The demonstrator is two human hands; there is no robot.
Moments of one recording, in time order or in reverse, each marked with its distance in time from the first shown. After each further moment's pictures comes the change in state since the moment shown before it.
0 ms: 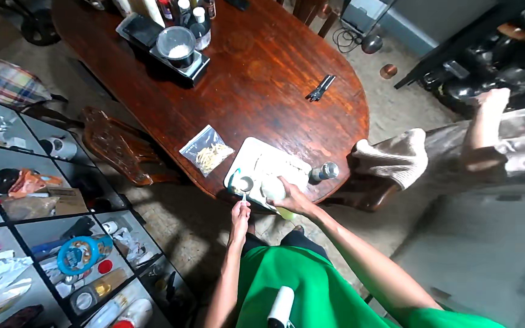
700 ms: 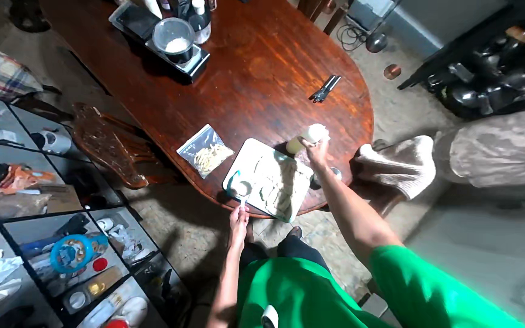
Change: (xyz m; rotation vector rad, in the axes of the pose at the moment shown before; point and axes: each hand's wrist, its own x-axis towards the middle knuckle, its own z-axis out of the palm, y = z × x) left_hand 0.007 -0.003 0.005 -0.046 0.046 -0.073; right_hand 0.151 0.093 -0.101 0.466 0.837 -0.072
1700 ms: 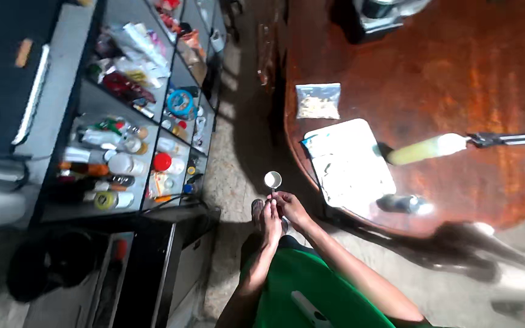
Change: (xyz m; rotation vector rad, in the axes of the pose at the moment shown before) left_hand -0.244 -0.123 0.079 -0.205 0.851 0.118; right_hand -0.412 -0.074 -0.035 -0.181 -1.496 0.359
